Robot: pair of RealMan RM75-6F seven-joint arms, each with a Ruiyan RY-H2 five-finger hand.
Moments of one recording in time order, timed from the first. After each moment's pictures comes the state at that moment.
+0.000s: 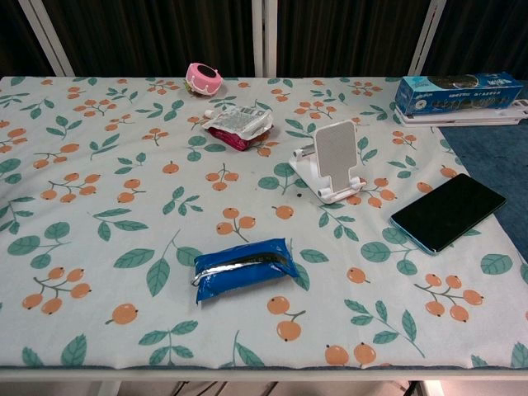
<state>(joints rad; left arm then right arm) -0.11 -1.11 -0.04 -1.60 1.53 1.50 0.08 0.04 -1.16 0.07 -1.60 -1.50 1.54 -0.11</state>
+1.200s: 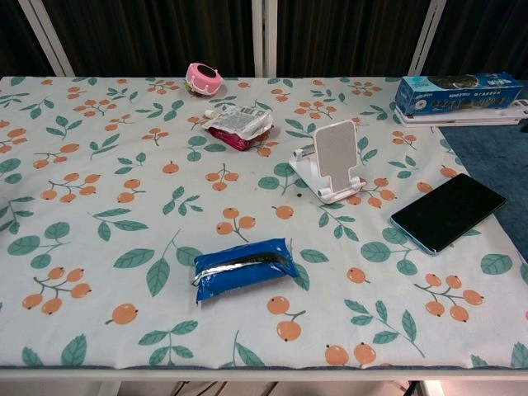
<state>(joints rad) -0.14 -1.13 -0.03 -1.59 1.55 1.46 0.05 0.43 -1.15 0.08 -1.48 -1.40 0.87 -0.27</state>
